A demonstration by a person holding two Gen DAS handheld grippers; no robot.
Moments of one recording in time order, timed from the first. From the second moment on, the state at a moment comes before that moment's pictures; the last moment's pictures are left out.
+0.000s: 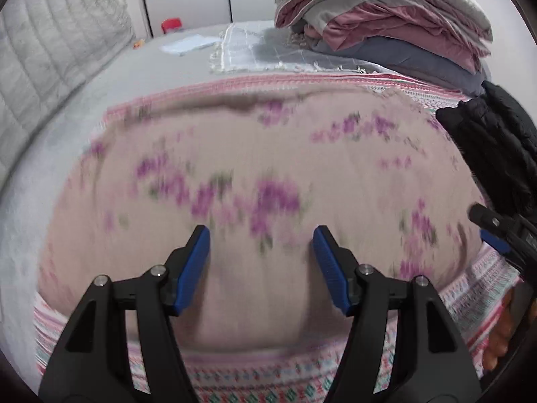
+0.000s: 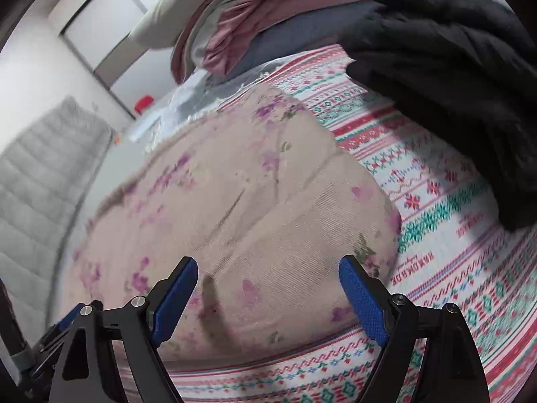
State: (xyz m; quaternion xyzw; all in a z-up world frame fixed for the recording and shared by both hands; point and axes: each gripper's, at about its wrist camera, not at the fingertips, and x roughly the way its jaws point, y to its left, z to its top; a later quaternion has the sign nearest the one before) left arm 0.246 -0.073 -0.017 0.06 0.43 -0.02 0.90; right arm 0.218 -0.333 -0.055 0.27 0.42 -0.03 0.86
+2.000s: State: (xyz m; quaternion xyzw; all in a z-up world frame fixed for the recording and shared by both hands) left arm 0.260 -0.060 -0.070 0.01 0.46 0.02 0.89; right arm 0.206 -0.309 -0.056 0.23 0.46 0.00 0.86
